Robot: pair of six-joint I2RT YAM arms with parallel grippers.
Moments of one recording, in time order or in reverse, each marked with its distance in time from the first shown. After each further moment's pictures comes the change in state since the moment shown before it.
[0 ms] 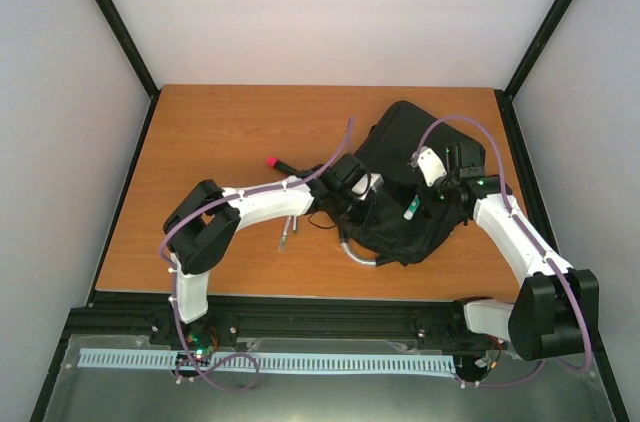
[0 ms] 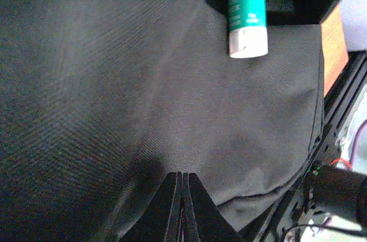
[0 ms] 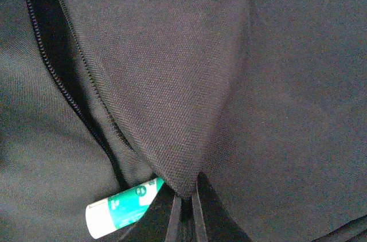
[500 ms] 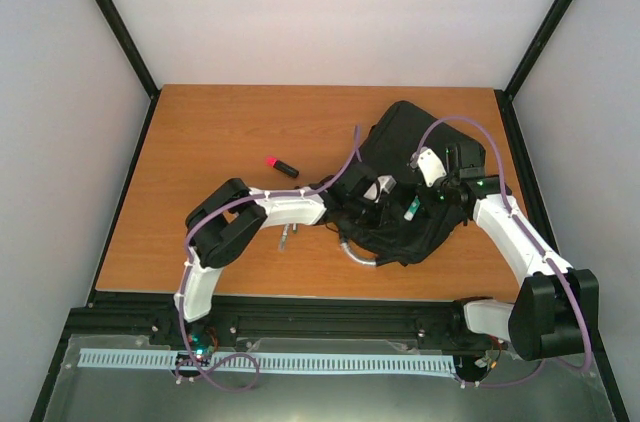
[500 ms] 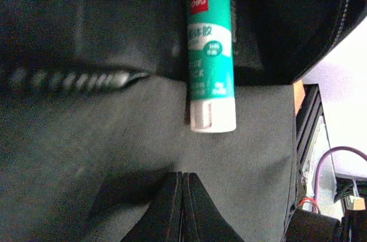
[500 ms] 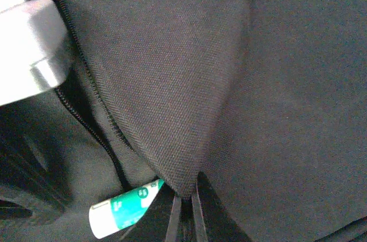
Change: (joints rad) left arm -0.033 0.118 -0.074 0.414 0.047 -0.185; right arm 0.000 0.000 -0.006 0.006 0.000 0.000
